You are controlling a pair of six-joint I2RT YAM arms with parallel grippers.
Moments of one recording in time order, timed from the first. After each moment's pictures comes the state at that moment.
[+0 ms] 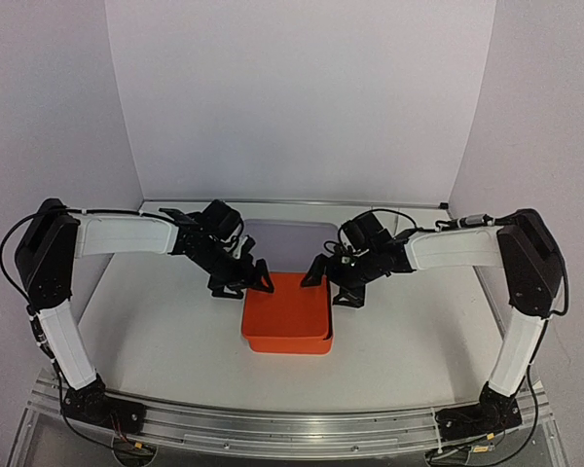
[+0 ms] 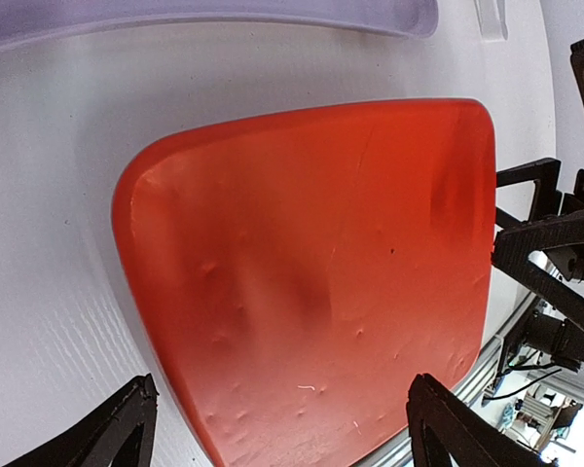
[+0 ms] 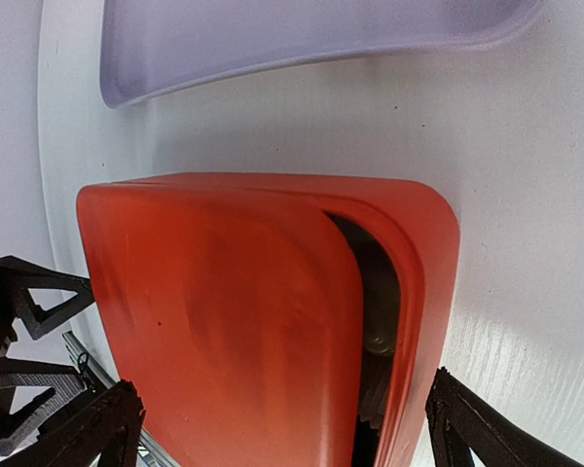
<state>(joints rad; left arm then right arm) -0.72 1.79 1.25 -0.52 0.37 -0.63 0.70 1.86 1.19 -0.28 -0.34 0.91</state>
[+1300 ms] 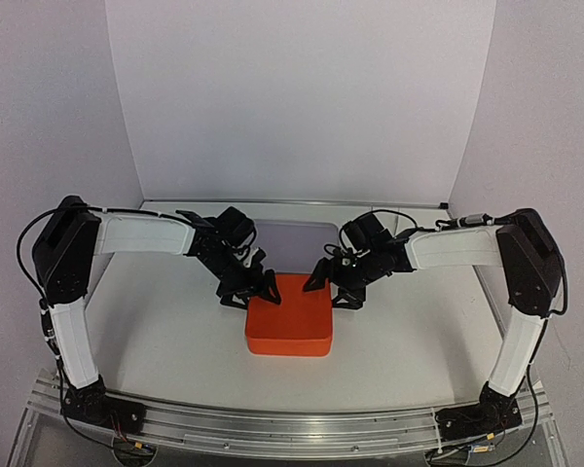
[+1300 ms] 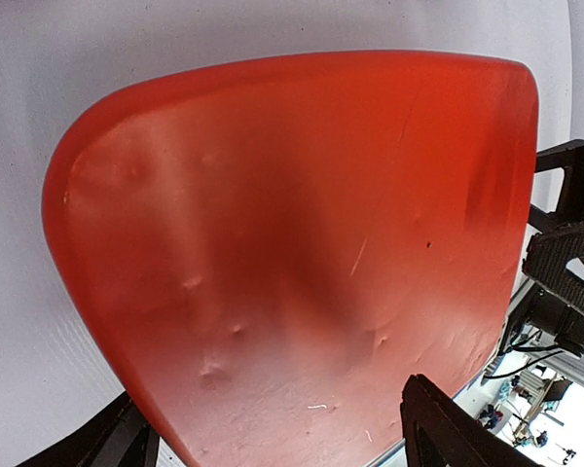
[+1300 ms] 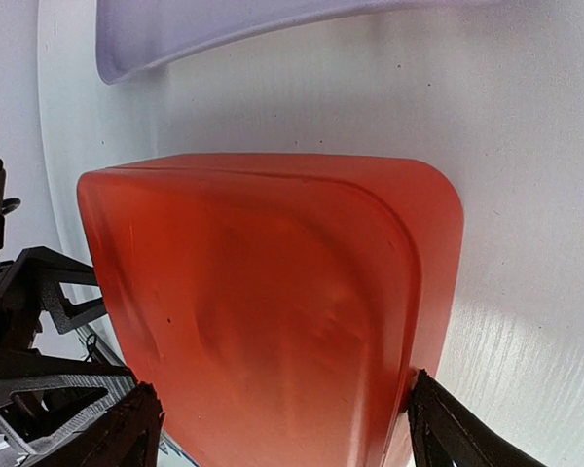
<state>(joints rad) -0.75 1.90 1.33 -0.59 0.44 -0.63 0.69 1.87 1.19 -0.30 -0.42 0.91</state>
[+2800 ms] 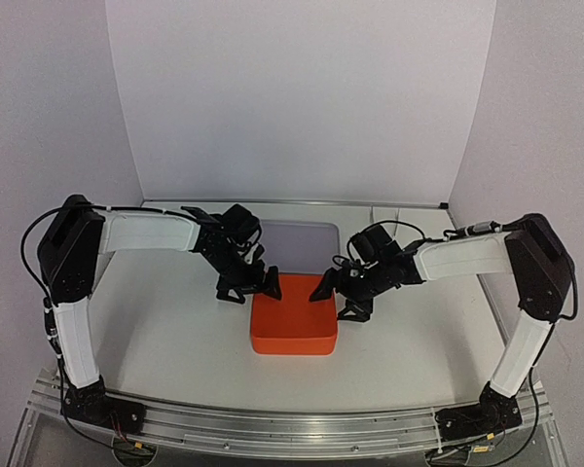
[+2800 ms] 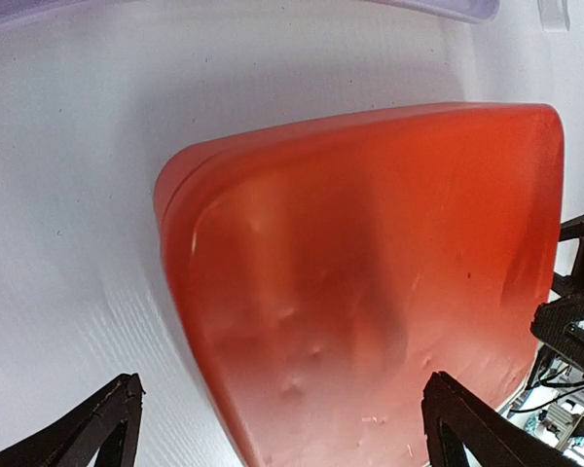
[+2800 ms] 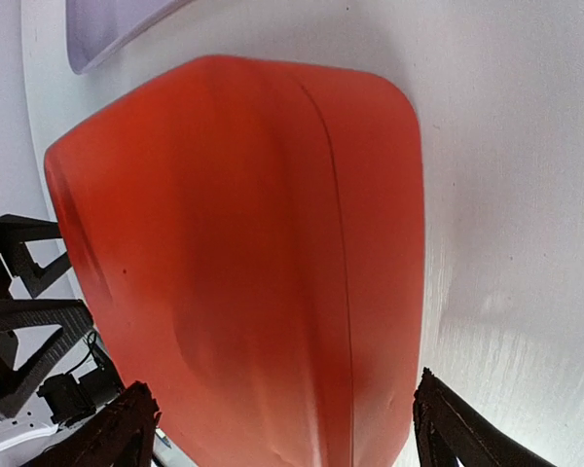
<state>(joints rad) -0.76 1.93 1.40 -0.65 0.30 -0.63 0.69 1.81 1.06 -0.25 -0.42 0.98</state>
